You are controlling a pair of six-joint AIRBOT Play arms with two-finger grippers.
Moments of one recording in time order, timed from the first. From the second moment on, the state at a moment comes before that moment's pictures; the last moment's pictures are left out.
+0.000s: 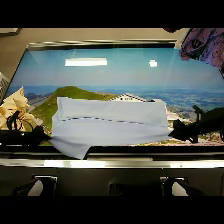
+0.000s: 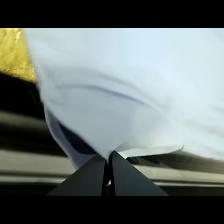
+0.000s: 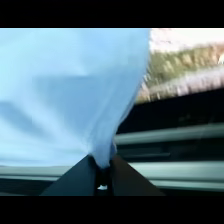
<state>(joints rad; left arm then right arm) 0.35 -0.83 0.67 1.02 -1.38 -1.61 -0.37 -1.13 0.87 2.00 -1.44 -1.57</state>
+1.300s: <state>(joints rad) 0.17 -1.86 1.62 0.94 -1.20 -1.58 -0.29 -1.57 1.28 1.95 -1.02 -1.52</state>
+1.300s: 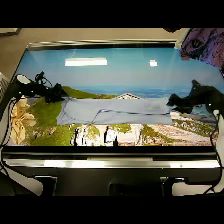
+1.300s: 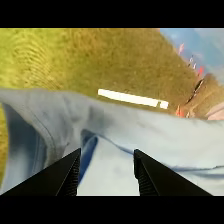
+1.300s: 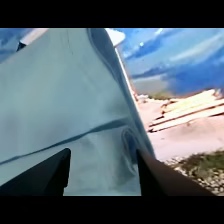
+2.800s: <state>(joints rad) -0.34 -1.92 1.71 0.82 -1.03 -1.67 -0.35 -1.47 1.58 1.99 -1.41 -1.43</state>
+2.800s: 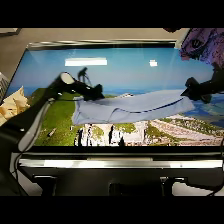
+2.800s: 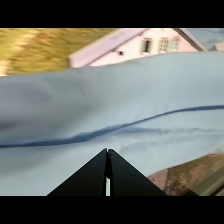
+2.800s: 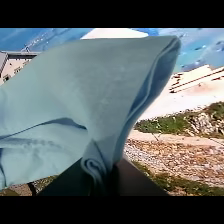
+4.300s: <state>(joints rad) -0.32 -1.86 1.87 0.91 -1.22 -1.76 -0.09 -1.29 1.64 1.98 -1.38 -1.20</state>
